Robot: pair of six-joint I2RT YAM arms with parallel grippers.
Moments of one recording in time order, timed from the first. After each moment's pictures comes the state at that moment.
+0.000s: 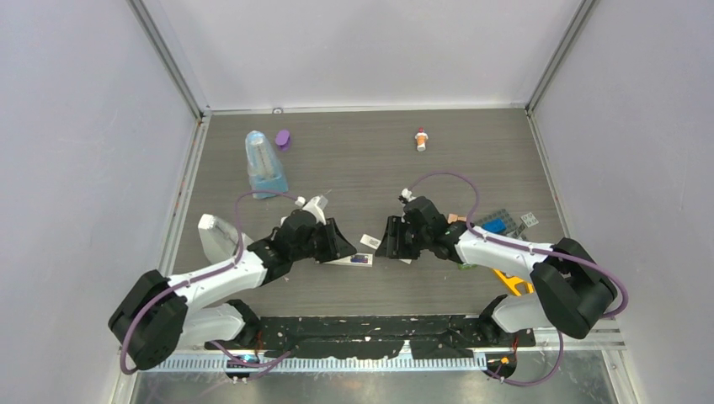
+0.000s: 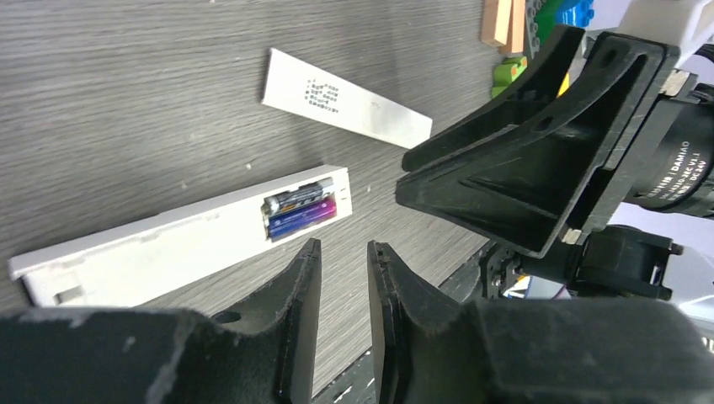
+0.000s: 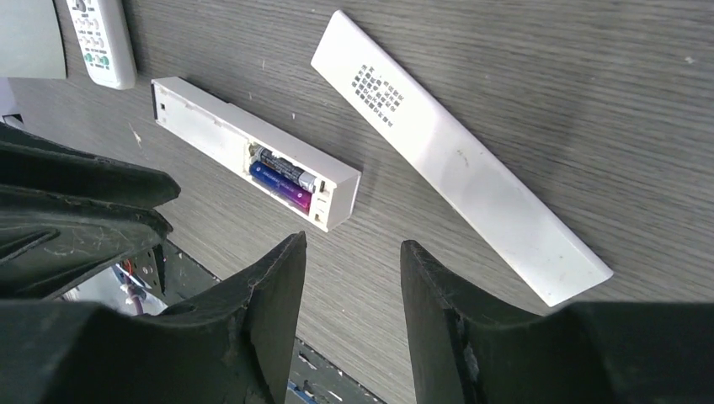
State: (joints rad) left arm -0.74 1.18 0.49 0.11 0.19 -0.90; right arm 0.71 1.35 0.63 -0.12 -0.23 0.77
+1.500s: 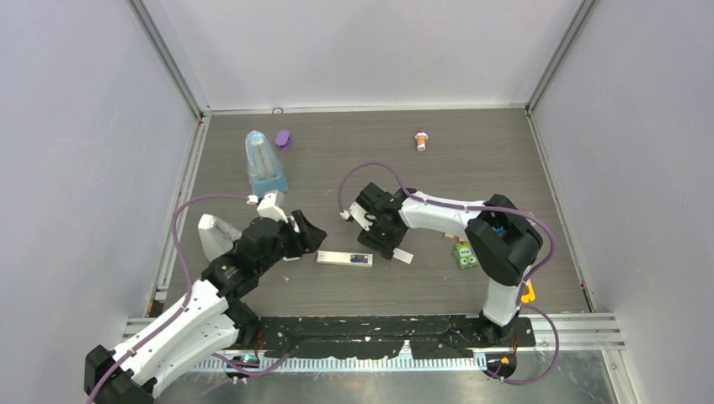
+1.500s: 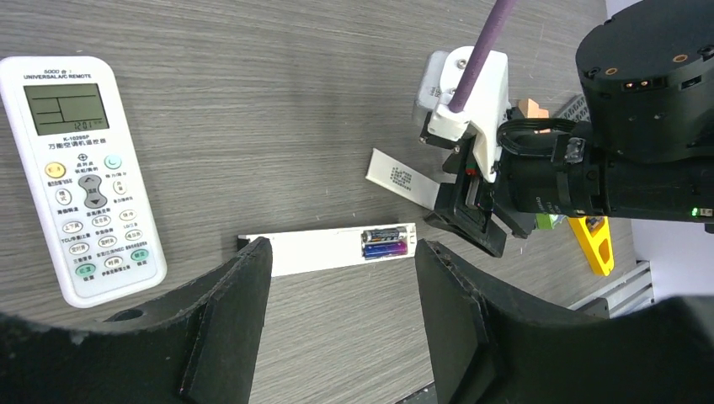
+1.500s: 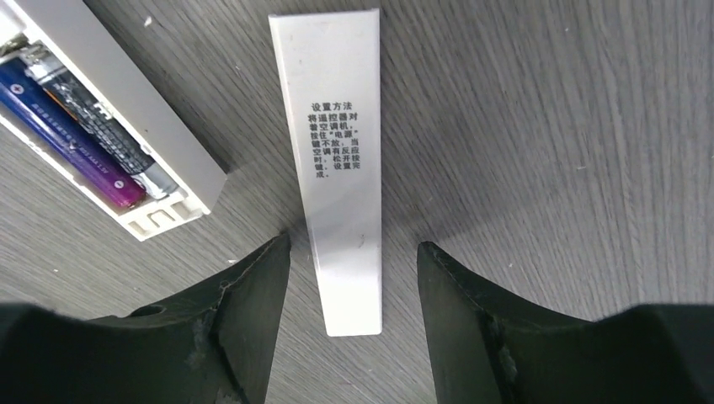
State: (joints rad) left arm -0.66 0.68 0.48 -0.27 -0.12 -0.76; right arm 0.83 1.81 1.16 -0.68 -0.01 -0.24
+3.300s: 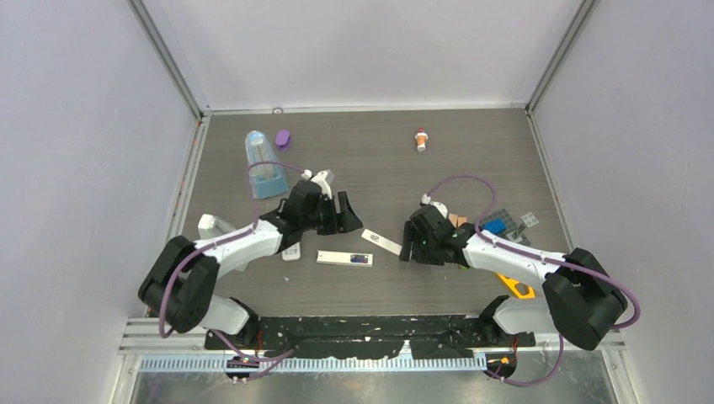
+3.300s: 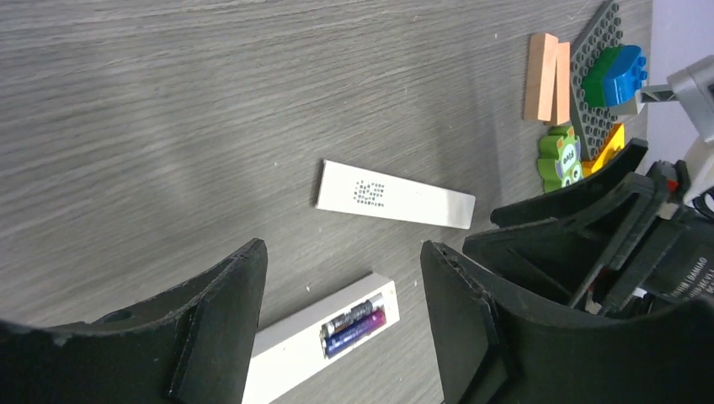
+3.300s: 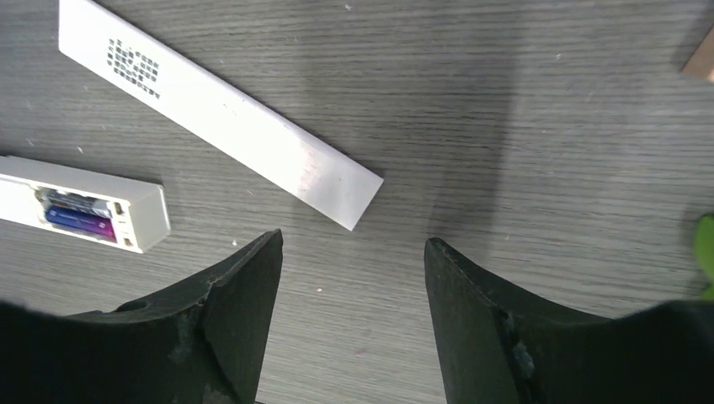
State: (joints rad) left arm -0.60 1.38 0.69 0.05 0.21 -0.68; right arm 0.70 1.28 0.61 -0.39 0.09 0.74
